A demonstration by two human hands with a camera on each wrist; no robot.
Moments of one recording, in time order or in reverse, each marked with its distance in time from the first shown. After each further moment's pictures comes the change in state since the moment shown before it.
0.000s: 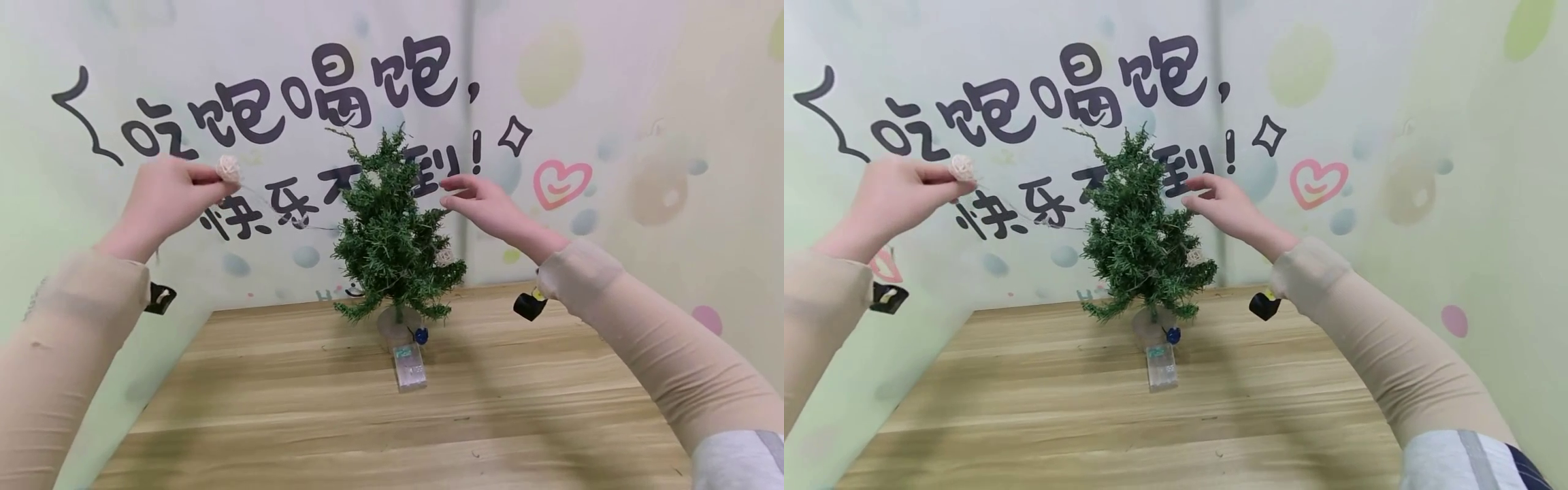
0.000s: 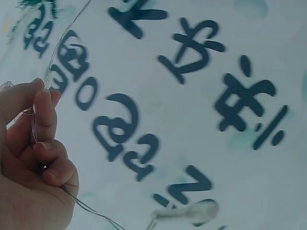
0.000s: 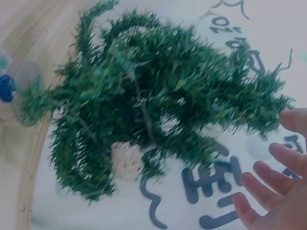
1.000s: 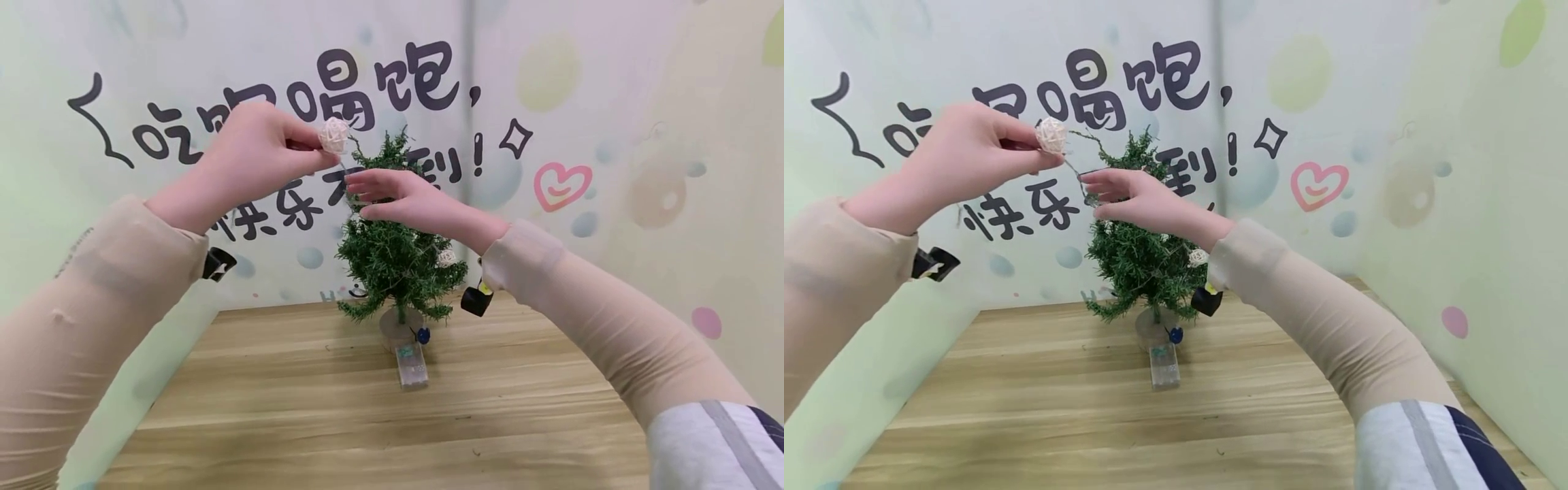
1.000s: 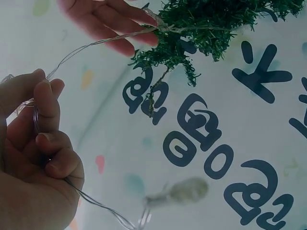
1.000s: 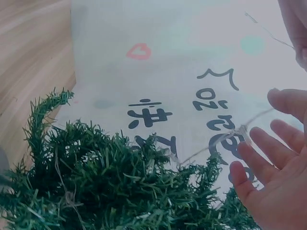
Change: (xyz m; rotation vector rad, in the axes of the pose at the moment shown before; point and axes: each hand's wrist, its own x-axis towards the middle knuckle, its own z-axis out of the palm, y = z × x) left_hand -0.004 0.133 -0.016 -0.034 -0.093 0.355; right_hand -0.001 -0.114 0.046 0.212 -0.340 -0.294
